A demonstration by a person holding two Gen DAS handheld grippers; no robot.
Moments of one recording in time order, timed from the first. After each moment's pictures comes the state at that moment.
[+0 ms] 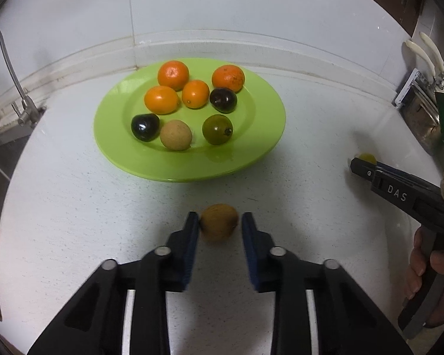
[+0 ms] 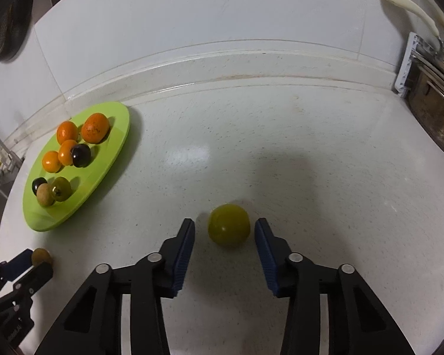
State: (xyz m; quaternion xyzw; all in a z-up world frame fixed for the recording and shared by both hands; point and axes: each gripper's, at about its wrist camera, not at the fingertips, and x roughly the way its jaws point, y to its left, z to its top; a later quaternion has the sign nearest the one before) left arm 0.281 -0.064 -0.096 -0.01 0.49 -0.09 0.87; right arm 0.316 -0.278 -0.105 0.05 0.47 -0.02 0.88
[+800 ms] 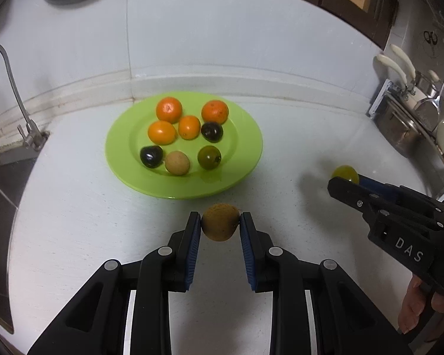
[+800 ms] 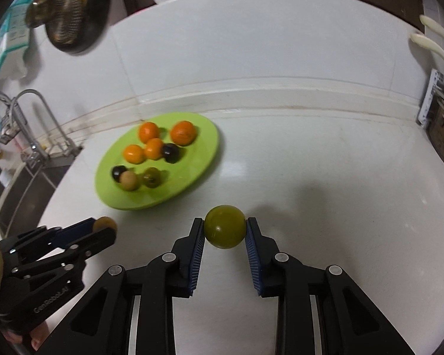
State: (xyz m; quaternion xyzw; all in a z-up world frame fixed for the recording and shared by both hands) left arm 0.253 -0.047 -0.050 -0.01 0.43 -0.13 0.89; right arm 0.258 -0.221 -0.047 0.05 0.42 0.08 0.91
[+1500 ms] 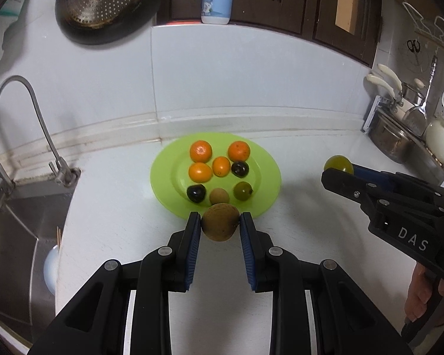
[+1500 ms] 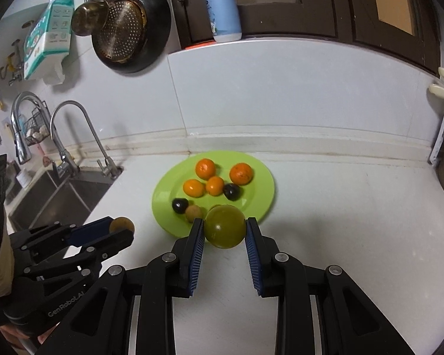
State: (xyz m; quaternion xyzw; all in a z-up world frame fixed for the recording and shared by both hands) left arm 0.241 0.008 -0.003 0.02 0.37 -0.14 0.92; right arm 0.245 -0.161 0.006 0.03 0.35 0.11 0.93
